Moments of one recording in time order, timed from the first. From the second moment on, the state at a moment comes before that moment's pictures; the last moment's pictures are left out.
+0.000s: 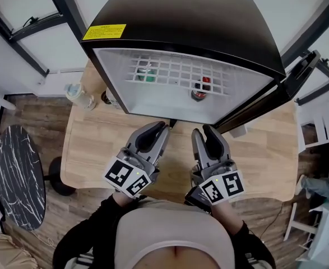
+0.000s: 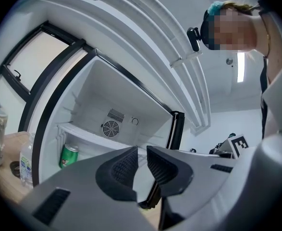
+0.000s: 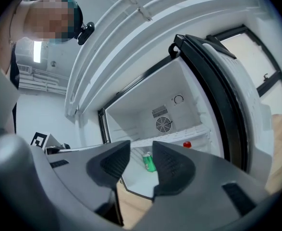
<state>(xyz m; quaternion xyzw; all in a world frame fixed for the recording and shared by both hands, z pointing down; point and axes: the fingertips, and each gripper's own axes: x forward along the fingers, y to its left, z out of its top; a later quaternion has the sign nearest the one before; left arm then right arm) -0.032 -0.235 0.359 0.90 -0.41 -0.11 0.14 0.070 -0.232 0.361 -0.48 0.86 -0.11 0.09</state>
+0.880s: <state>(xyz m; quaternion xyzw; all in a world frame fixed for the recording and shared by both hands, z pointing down) -0.031 -0.302 0.390 0.88 -0.41 -0.13 0.22 0.068 -0.299 0.388 -0.48 0.85 -0.20 0.12</state>
